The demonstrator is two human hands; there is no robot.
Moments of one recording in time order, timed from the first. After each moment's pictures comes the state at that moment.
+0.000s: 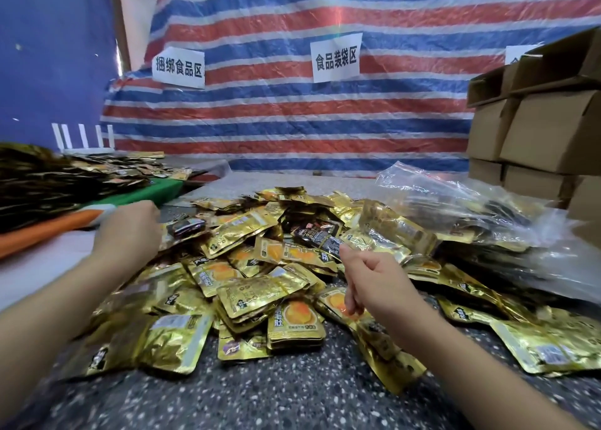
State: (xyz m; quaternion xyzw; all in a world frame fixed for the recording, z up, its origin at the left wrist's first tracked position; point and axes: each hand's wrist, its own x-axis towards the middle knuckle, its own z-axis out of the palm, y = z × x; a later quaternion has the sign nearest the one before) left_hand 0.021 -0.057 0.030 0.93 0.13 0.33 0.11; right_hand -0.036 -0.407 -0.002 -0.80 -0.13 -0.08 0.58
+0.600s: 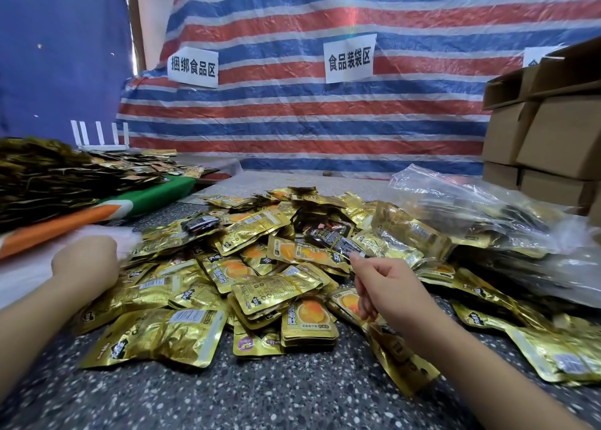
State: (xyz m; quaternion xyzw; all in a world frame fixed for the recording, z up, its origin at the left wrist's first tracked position) left_hand 0.003 0.027 -0.013 0.95 0.27 0.14 -0.08; right_hand -0.038 -0.403 -0.003 -0.81 -0.12 -0.06 0.57
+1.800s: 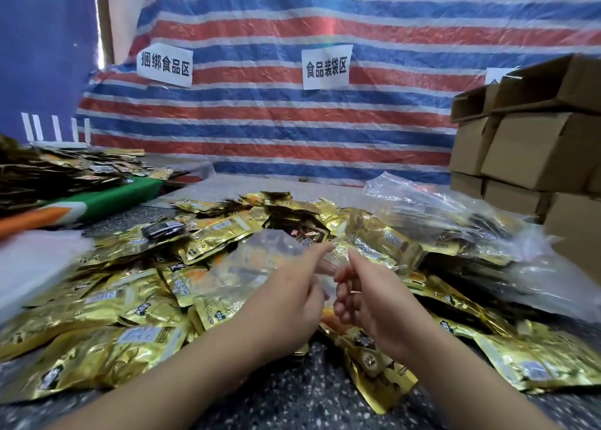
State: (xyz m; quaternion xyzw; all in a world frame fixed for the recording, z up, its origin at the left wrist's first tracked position) left_hand -0.039 -0.259 -0.006 0.87 -0.27 0.19 0.38; right_hand -0.033 -0.412 0.007 -0.70 -0.01 0.04 0.71
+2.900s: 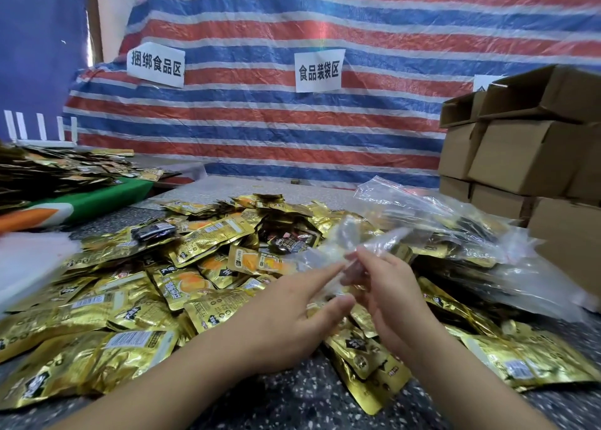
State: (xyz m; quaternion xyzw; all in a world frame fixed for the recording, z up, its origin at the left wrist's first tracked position) left_hand -0.048 -0.256 -0.002 0.88 -0.34 0.15 0.30; right_hand -0.034 -0.419 0.014 -0.65 -0.01 -0.10 0.76
